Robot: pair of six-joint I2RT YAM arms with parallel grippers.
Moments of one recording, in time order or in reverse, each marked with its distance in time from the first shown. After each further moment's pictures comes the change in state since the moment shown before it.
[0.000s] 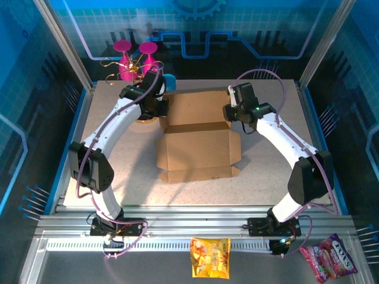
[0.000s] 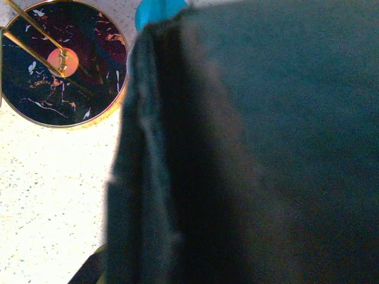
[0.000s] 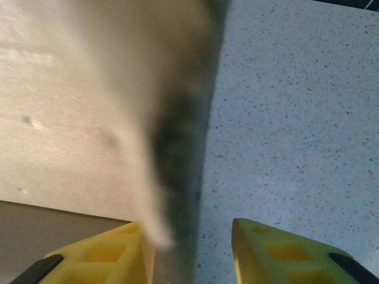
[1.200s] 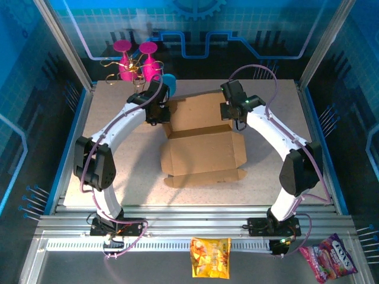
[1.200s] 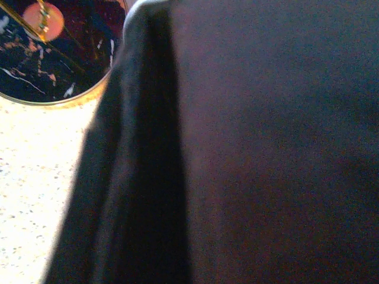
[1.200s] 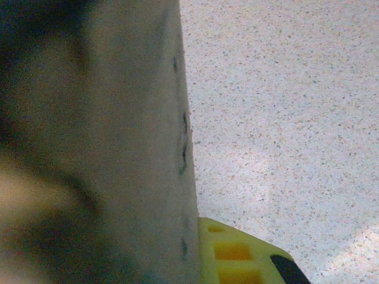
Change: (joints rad) left arm -0.001 0.030 -0.157 0.151 -0.003 -0.098; right arm 0.069 0.121 0.182 -0.188 0.183 0.146
